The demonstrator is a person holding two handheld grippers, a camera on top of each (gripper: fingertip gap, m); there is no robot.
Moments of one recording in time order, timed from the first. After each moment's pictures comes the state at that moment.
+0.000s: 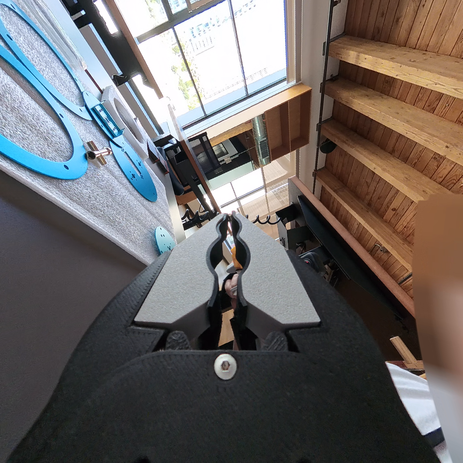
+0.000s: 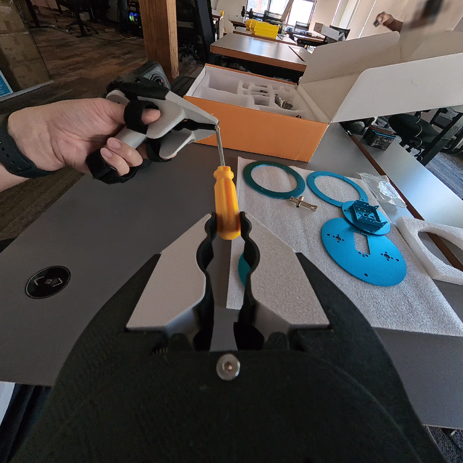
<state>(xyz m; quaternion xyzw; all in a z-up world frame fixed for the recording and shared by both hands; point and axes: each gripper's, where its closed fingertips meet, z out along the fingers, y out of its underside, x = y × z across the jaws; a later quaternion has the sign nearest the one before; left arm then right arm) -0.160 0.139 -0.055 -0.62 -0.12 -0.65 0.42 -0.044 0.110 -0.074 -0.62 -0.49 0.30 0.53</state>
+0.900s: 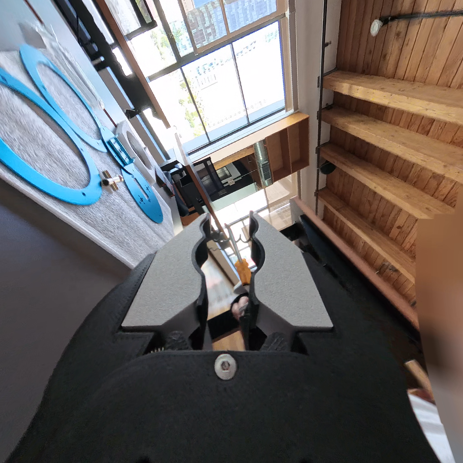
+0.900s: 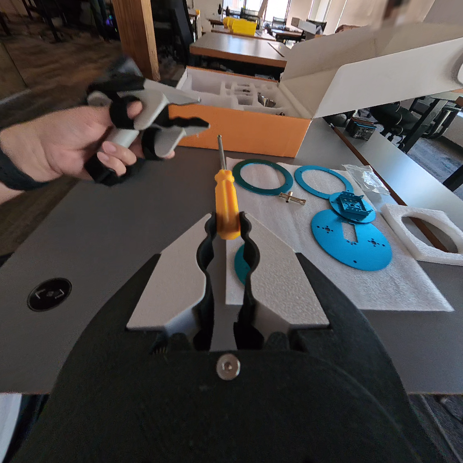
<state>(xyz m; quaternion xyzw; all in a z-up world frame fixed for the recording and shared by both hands) -0.177 0.148 -0.045 -0.60 -0.15 -0.64 0.46 -0.038 0.113 -0.066 -0.65 -0.46 0.29 0.54</state>
